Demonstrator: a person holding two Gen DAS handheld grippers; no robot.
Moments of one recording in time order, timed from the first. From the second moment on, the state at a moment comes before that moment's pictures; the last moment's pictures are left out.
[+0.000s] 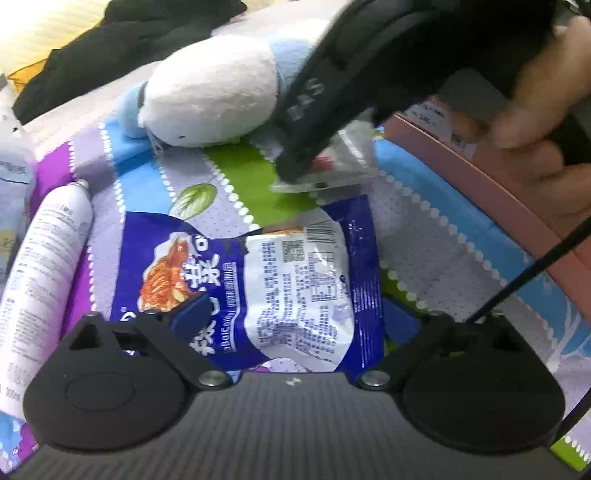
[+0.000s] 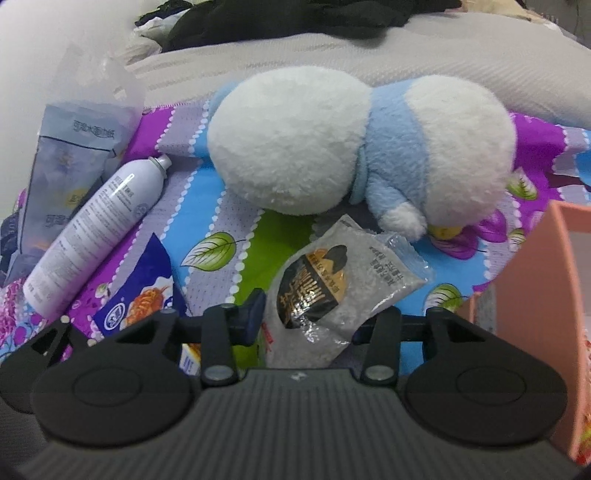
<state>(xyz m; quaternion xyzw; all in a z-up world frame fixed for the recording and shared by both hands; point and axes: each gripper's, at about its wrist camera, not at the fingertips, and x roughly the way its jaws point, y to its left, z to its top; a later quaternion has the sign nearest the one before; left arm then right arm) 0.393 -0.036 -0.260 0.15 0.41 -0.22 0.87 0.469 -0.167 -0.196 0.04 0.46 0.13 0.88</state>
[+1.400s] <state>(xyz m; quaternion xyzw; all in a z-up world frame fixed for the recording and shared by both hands) 0.252 0.036 -0.167 -0.05 0.43 -0.13 0.89 0.255 -0.172 -0.126 0.05 0.41 0.13 0.90</state>
